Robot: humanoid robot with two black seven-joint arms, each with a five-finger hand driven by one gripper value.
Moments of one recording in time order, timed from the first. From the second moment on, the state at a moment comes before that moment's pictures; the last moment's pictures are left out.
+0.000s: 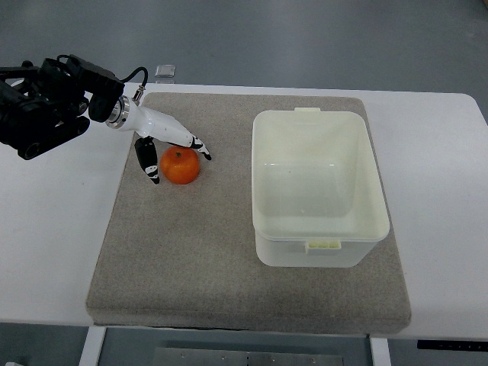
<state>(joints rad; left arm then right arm) -1.38 0.40 0.29 -0.73 1.51 -0.28 -0.61 0.03 0.00 -0.05 0.13 0.02 -0.15 0.17</state>
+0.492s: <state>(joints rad) -1.38 0.40 0.29 -0.75 1.51 -0.28 -0.61 0.03 0.00 -0.05 0.13 0.02 -0.15 0.17</state>
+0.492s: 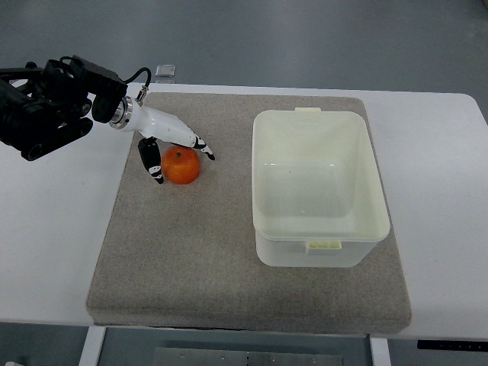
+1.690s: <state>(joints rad) -1.40 0.40 0.29 -0.75 1.51 -0.30 -0.61 0.03 0.00 -0.05 0.13 0.02 -0.15 0.17</state>
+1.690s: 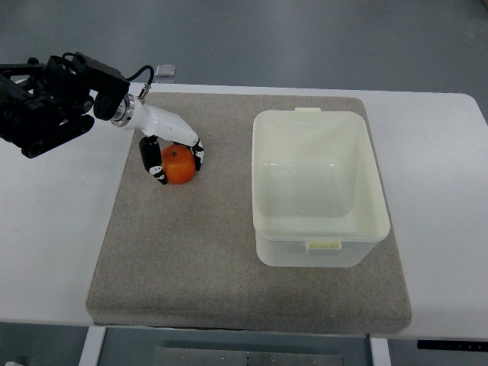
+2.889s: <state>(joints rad) -1.53 0.59 0.11 -1.04 1.30 -0.38 -0.61 0.03 0.00 -0.05 0.13 0.02 -0.15 0.17</state>
